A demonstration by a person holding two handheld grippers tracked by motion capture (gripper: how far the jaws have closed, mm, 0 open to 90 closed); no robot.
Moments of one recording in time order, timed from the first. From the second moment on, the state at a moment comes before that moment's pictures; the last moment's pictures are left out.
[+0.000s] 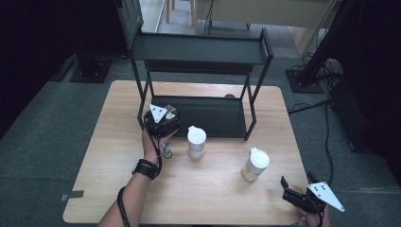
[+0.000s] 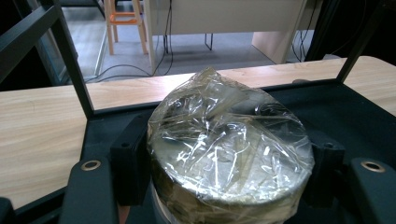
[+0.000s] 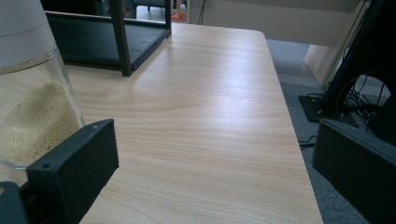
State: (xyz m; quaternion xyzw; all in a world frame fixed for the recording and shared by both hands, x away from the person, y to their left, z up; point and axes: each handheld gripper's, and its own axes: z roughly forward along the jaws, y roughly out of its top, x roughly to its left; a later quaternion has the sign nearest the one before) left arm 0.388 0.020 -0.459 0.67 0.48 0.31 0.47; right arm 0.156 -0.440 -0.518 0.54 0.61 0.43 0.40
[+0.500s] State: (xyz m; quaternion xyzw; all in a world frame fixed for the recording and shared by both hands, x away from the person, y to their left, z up) left arm 0.406 0.011 -0.461 0.67 0.48 0.33 0.46; right arm 0.155 -0.440 -0.518 0.54 0.61 0.43 0.40
